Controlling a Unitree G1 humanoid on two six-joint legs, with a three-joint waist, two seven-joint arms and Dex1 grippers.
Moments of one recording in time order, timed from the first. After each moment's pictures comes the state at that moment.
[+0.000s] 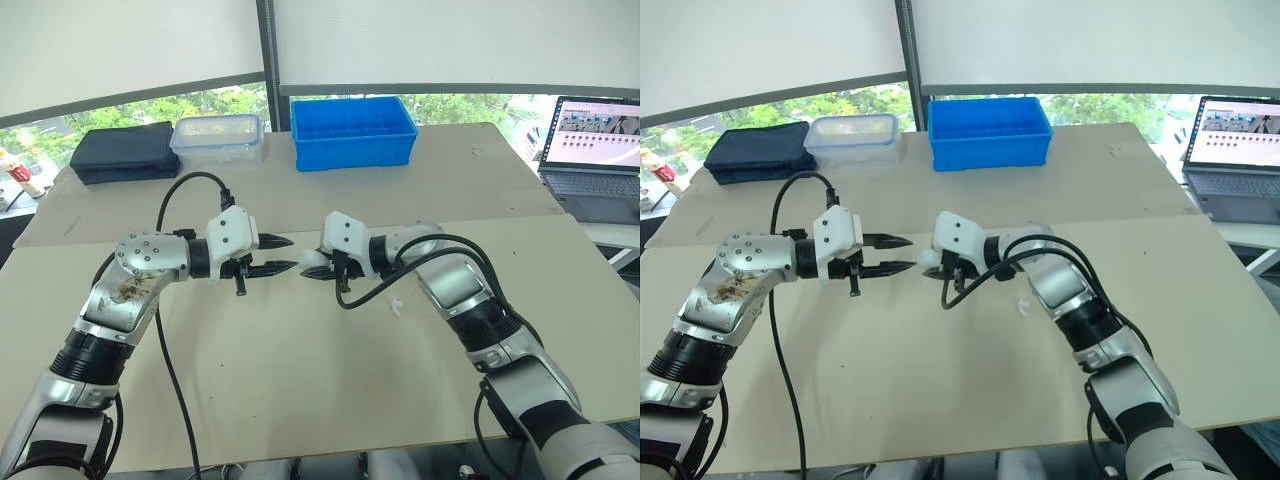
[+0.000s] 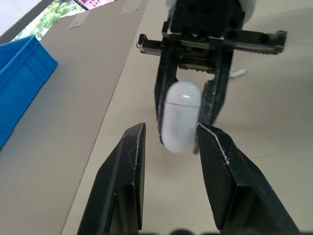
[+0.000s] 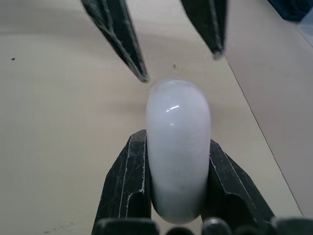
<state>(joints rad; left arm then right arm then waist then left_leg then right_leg) -0.61 0.78 -0.17 -0.02 -0.33 0.16 -1.07 -0.87 -0.38 0.42 0.17 0.03 0.31 1.04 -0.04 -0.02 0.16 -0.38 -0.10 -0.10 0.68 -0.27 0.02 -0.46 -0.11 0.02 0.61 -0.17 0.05</state>
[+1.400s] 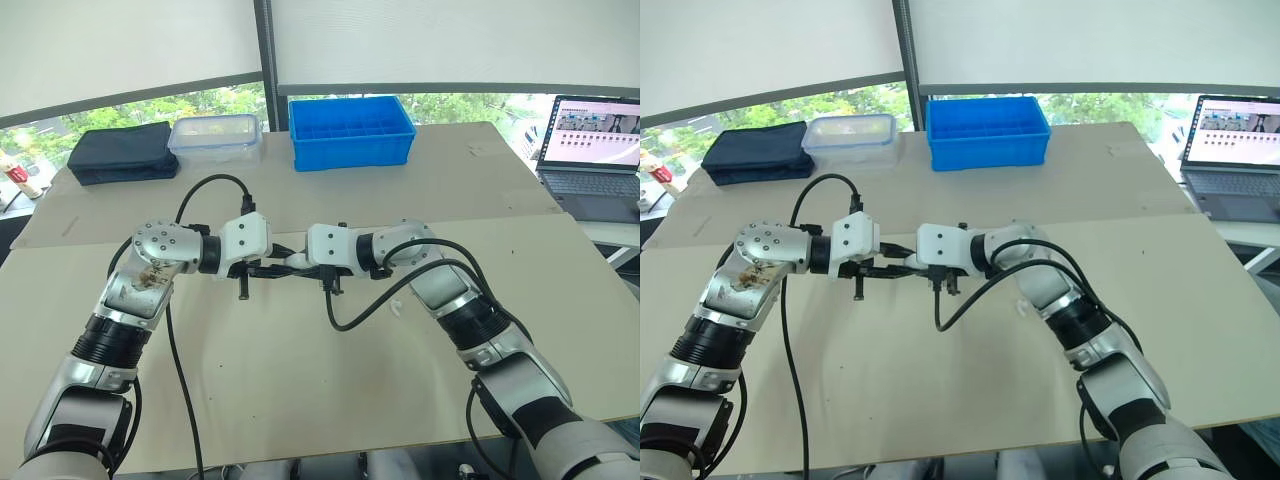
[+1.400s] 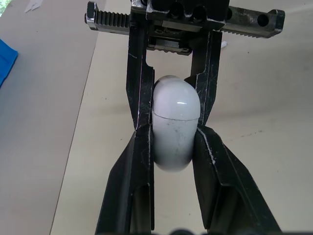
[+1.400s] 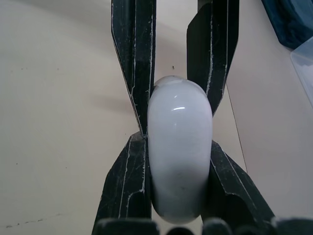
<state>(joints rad) -0.68 0.70 -0.19 0.06 -0.18 0.15 -1.21 -0.89 -0.35 0.44 0.19 -0.13 0.16 1.04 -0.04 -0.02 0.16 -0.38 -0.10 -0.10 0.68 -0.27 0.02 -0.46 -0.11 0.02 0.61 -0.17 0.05</state>
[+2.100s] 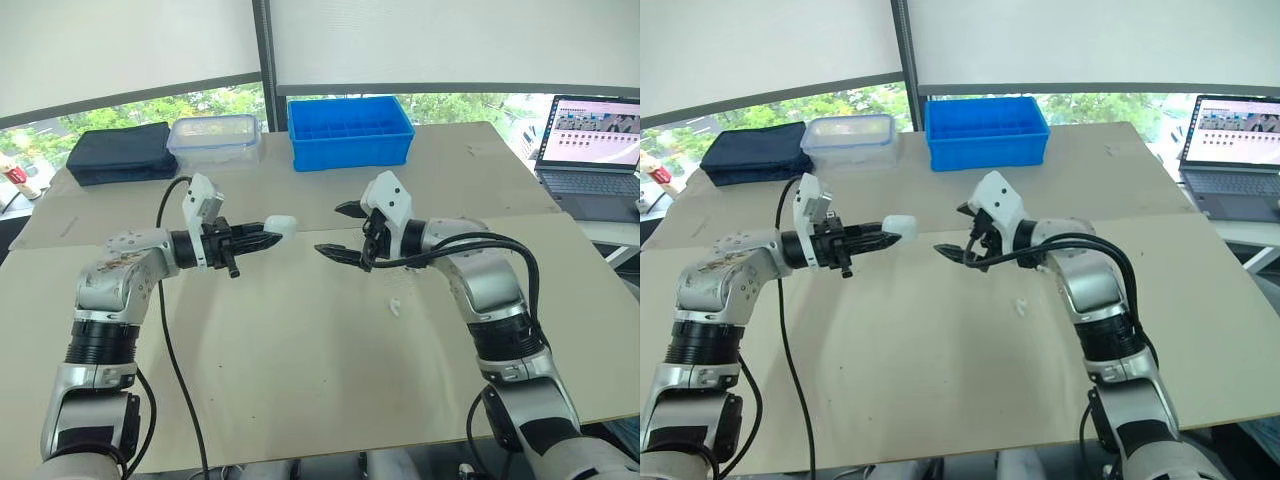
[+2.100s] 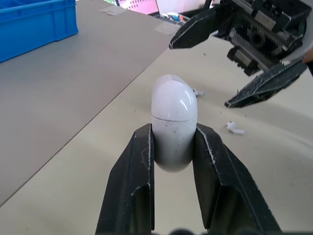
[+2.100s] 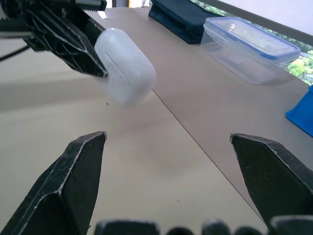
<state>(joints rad) -0.64 0.62 0.07 0.09 -0.51 0.64 -1.06 -0.75 -0.34 0.14 -0.04 0.12 0.52 0.88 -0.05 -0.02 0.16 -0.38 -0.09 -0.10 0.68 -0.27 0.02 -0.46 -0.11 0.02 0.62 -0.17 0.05</state>
